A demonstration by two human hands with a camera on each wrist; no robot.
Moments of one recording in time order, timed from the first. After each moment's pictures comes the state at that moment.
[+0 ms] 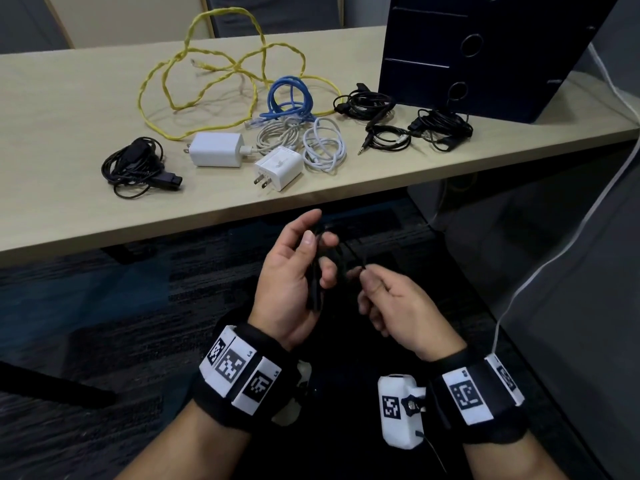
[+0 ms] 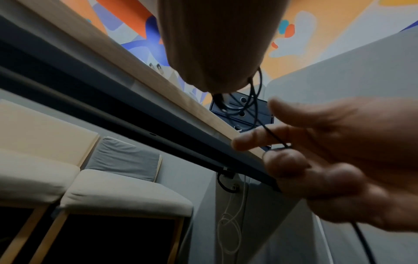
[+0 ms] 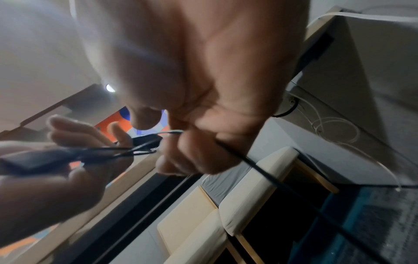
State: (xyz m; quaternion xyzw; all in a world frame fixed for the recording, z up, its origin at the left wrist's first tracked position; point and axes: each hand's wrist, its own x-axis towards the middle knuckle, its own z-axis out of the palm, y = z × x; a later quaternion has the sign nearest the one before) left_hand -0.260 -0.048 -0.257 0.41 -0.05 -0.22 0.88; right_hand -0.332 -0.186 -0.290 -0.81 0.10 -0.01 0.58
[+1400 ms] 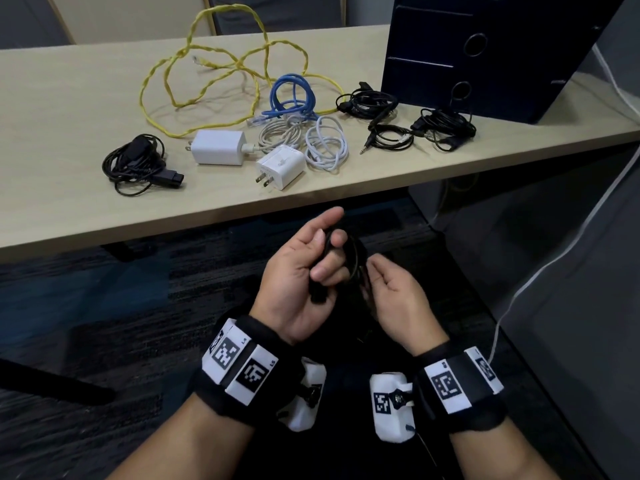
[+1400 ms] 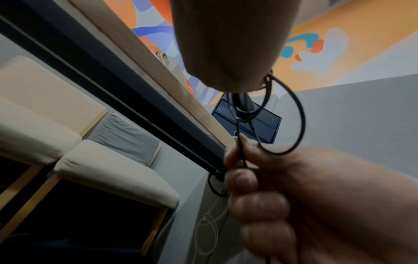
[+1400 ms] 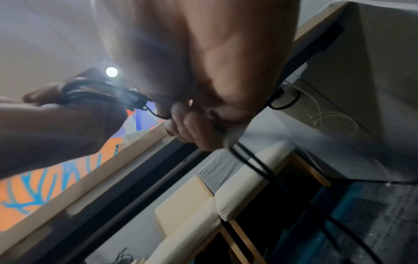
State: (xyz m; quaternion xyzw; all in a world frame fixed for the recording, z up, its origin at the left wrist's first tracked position) left_hand -0.258 -0.051 -0.250 0.27 -0.06 -0.33 0.90; right_hand -0.314 -0.184 -0.312 -0.82 0.12 -0.13 0.55
